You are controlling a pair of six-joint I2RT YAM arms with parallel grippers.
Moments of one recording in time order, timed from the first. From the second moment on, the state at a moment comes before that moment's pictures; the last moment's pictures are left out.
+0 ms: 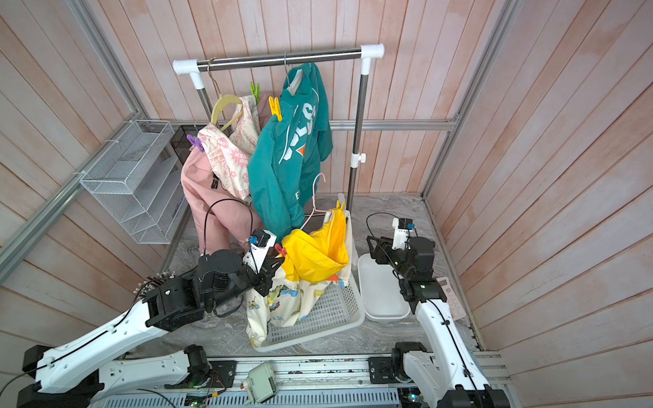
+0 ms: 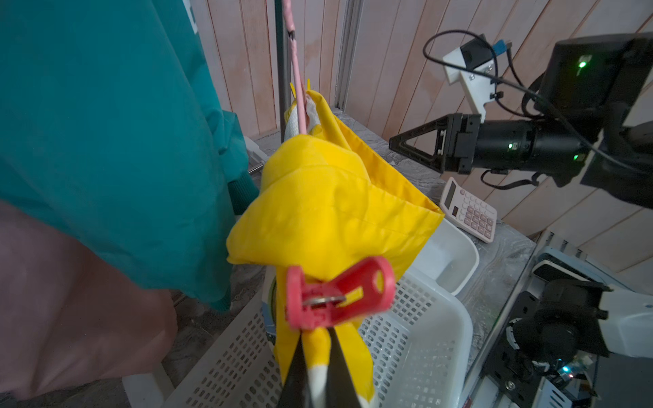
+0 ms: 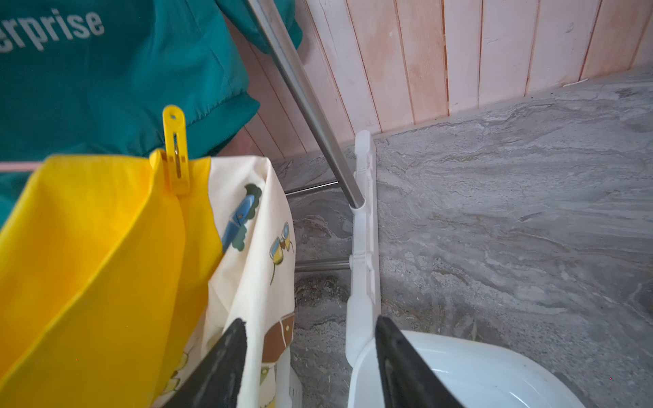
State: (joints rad) left arm -1.06 1.00 1.14 -0.56 -0.28 -0.19; right arm 0.03 0.94 0.69 -0.07 -0.44 0.40
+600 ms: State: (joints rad) left arm -1.22 1.08 1.08 -0.50 -0.59 -0.06; right arm 0.02 1.21 1.03 -0.21 -0.48 0.74
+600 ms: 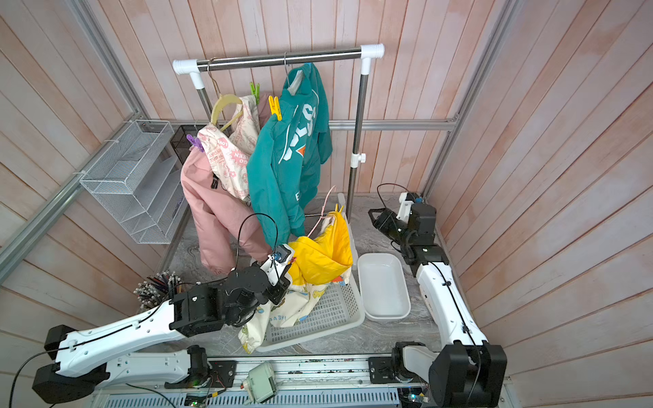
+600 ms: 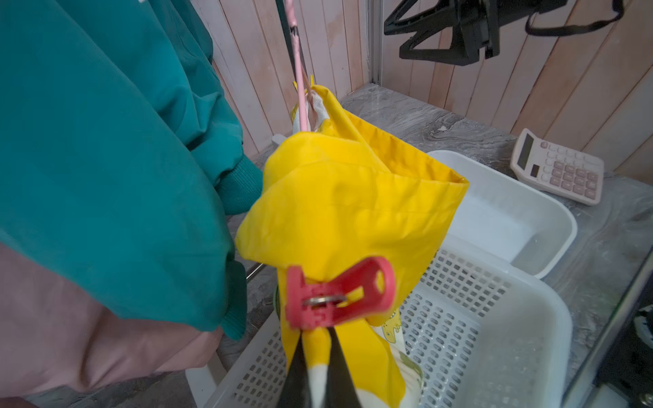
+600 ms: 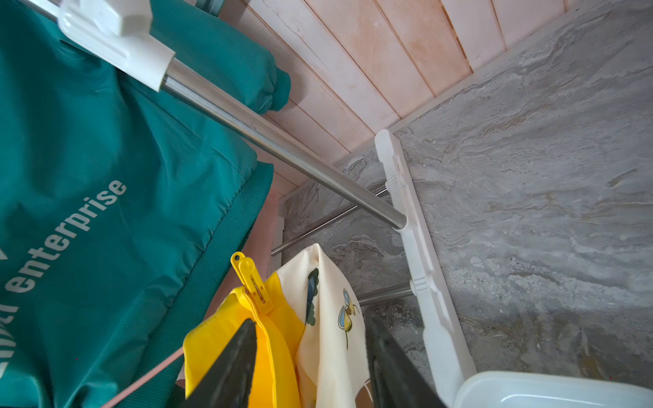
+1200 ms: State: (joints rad) left arm -1.35 1.08 0.94 -0.31 -0.74 0.24; right arm 0.11 1.38 1.25 -0.40 -0.50 0.71
